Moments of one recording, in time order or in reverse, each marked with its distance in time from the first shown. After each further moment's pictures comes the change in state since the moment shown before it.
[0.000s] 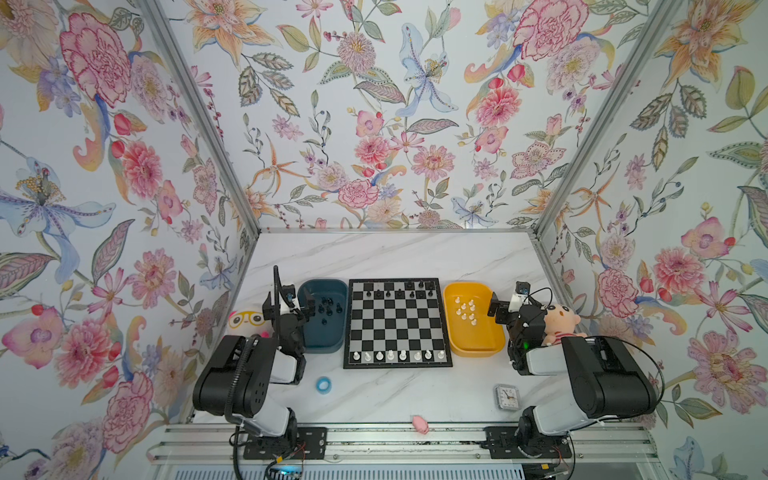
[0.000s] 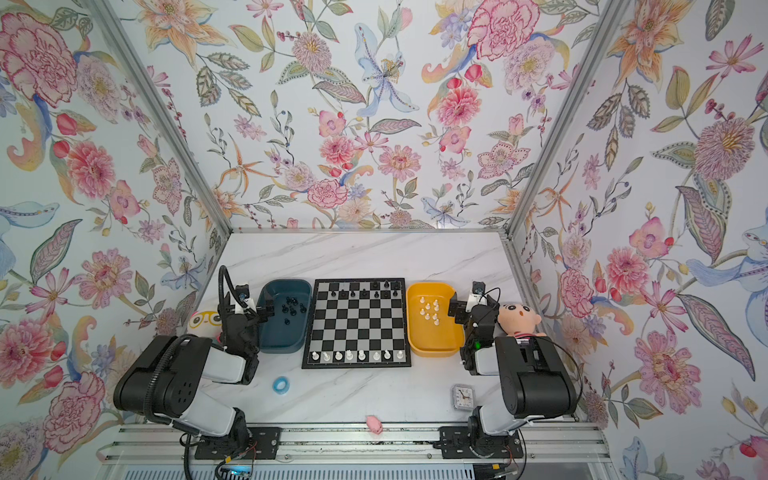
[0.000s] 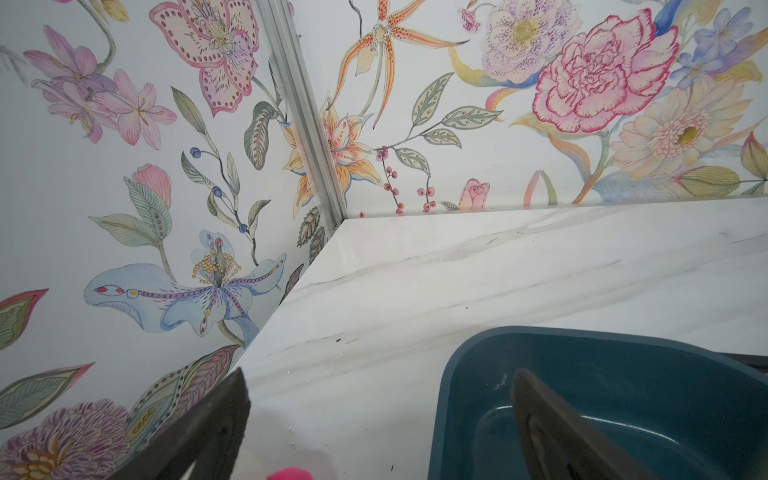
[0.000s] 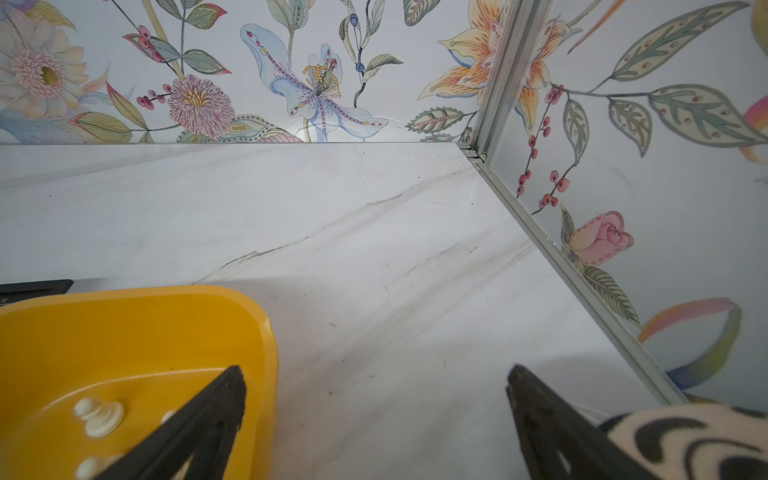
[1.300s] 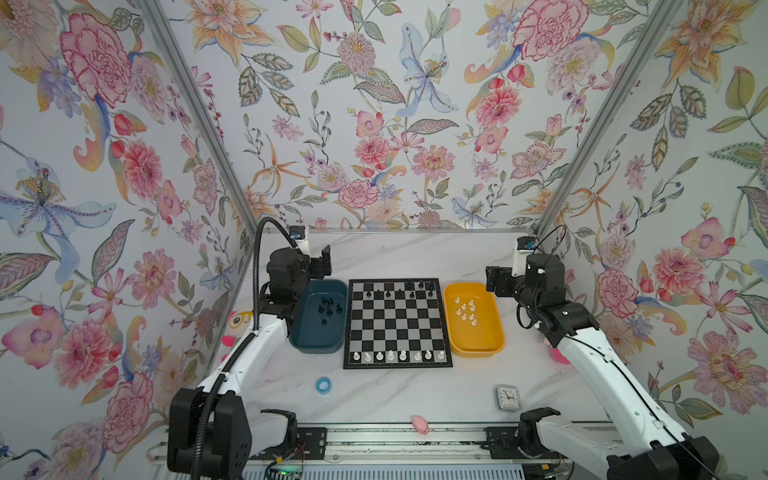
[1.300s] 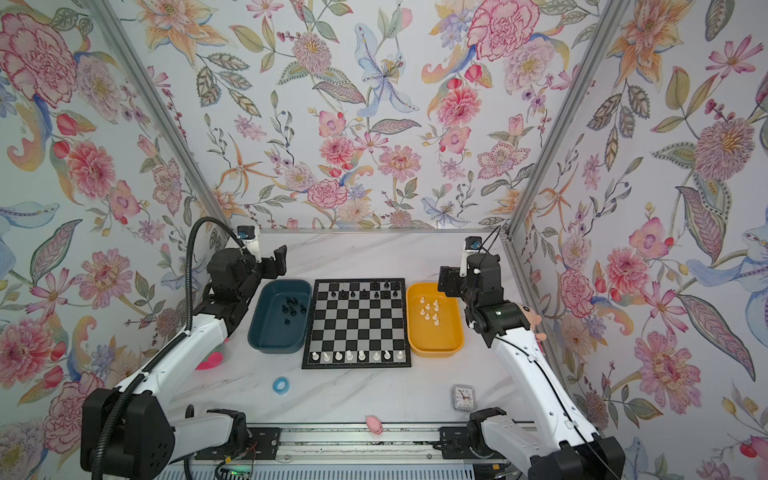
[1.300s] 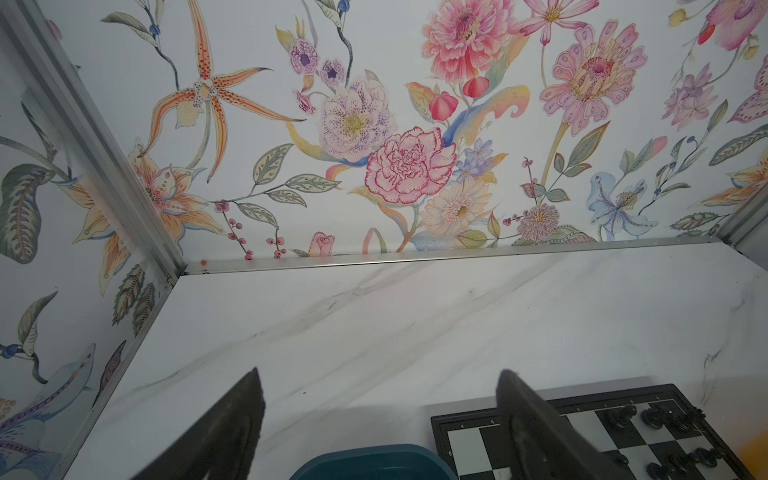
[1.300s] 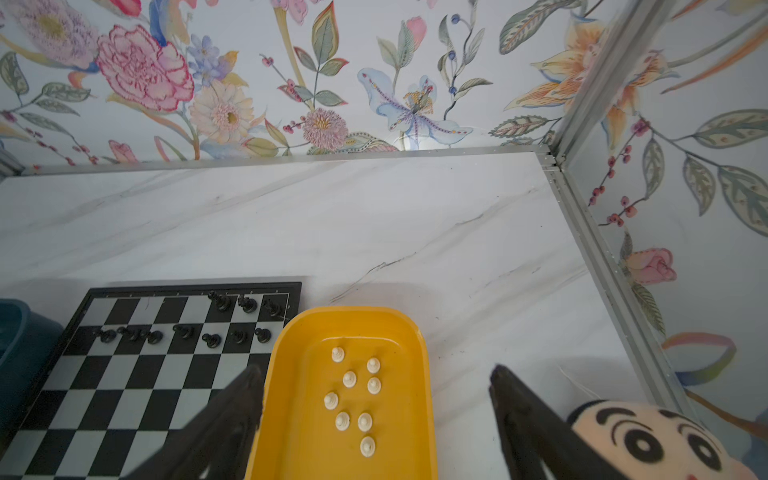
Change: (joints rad) left arm -0.070 -0.245 0.700 -1.127 0.372 -0.215; right arm 0.196 -0.414 0.741 -1.450 -0.086 0.171
